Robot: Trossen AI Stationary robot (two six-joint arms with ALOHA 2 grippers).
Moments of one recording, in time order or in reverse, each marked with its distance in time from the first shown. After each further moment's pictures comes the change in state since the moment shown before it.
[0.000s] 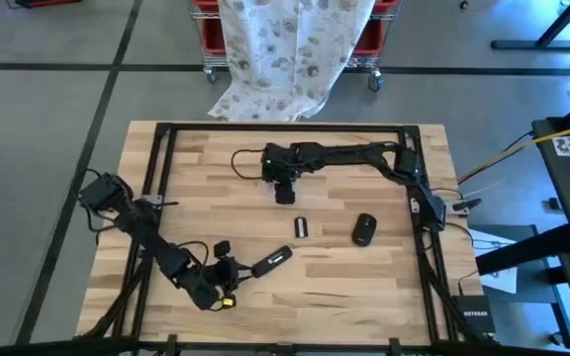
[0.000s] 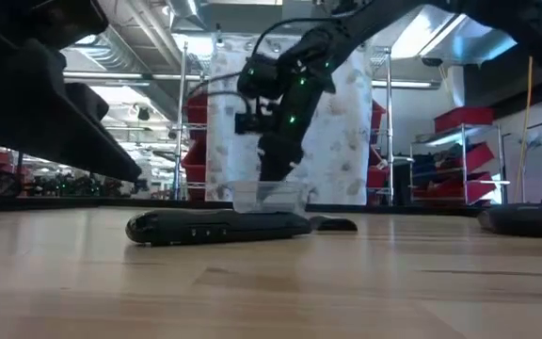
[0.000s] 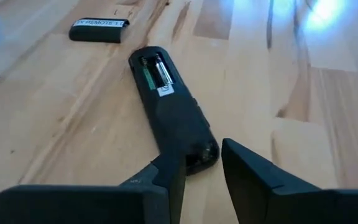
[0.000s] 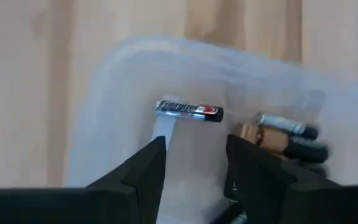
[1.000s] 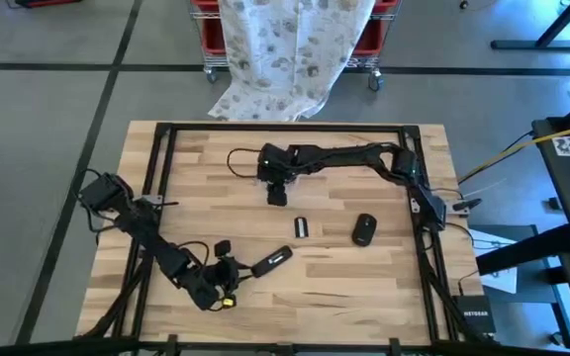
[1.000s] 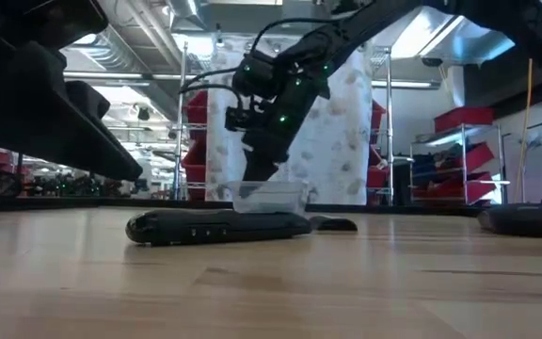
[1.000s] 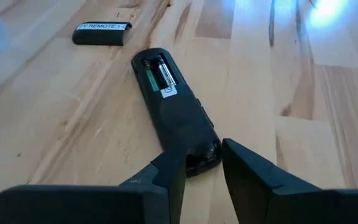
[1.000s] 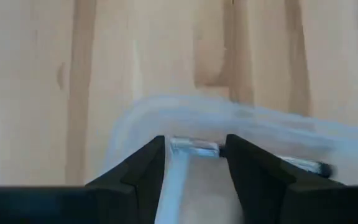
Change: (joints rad) left arm 0.002 0.000 0.000 -0.002 -0.008 0.025; right arm -0.019 0.042 -0.001 0.149 -0.073 0.254
